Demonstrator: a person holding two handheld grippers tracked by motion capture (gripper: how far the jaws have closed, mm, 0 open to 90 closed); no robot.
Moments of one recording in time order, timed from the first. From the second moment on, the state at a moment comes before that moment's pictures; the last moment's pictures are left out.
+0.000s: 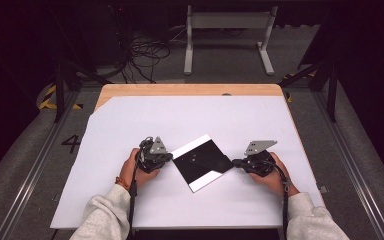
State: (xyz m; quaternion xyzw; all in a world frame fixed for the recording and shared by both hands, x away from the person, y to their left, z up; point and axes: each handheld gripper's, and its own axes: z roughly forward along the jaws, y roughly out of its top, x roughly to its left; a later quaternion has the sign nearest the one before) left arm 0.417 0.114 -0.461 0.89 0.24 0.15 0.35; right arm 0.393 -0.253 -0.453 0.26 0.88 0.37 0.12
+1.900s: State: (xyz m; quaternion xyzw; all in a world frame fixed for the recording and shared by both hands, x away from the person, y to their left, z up) left arm 0.426 0.104 -0.466 0.88 0.24 0.15 0.37; right arm 0.359 -0.241 -0.453 0.22 0.90 0.38 0.06
